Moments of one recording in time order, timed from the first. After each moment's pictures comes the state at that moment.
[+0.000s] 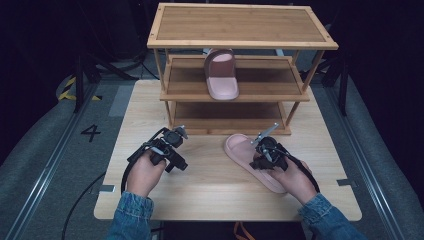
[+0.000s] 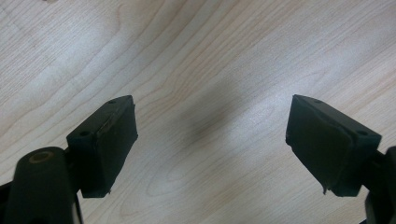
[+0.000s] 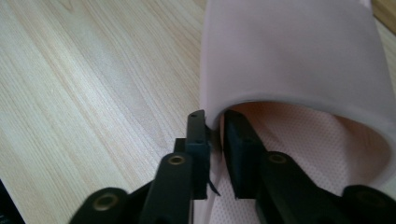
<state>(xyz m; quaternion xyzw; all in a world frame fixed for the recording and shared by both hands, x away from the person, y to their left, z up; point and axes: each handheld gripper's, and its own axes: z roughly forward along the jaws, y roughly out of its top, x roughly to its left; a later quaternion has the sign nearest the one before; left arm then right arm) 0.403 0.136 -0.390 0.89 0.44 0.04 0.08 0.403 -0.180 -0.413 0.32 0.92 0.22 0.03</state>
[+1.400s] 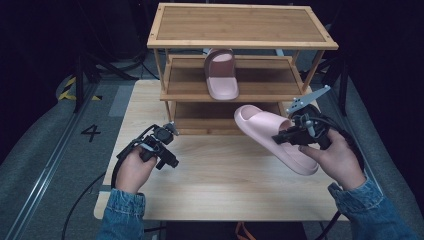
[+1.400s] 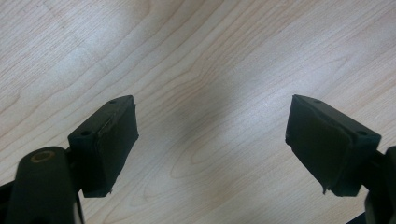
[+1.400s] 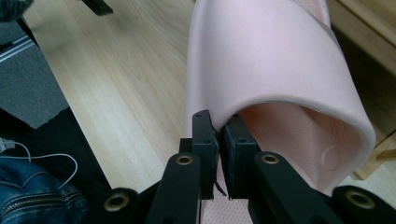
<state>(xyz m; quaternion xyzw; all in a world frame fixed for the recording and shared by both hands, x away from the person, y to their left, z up) 0.408 0.164 -0.382 0.89 0.45 0.03 0.09 0.380 -0.224 -0.256 0.29 0.91 0.30 0.07</state>
